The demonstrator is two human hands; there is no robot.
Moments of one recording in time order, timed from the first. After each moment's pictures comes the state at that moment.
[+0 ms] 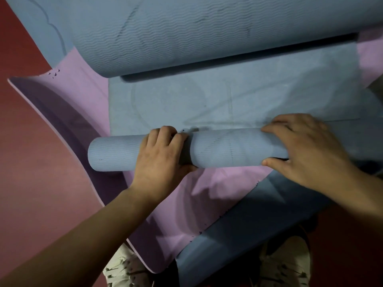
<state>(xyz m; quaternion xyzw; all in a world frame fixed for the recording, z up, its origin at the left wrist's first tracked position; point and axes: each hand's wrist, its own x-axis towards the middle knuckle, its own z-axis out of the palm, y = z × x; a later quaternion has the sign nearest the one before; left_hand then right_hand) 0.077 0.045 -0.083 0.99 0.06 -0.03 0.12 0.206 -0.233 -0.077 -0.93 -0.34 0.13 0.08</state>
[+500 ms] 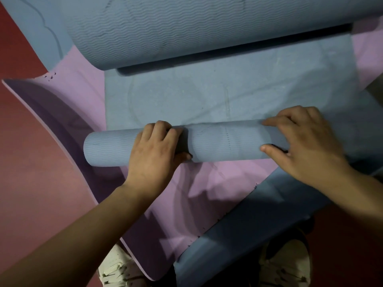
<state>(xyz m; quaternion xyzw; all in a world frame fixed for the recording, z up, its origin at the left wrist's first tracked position) 0.090 0.051 -0.083 0.99 0.06 -0.01 0.10 0.212 -0.232 -0.087 -0.93 -0.33 0.06 0.15</state>
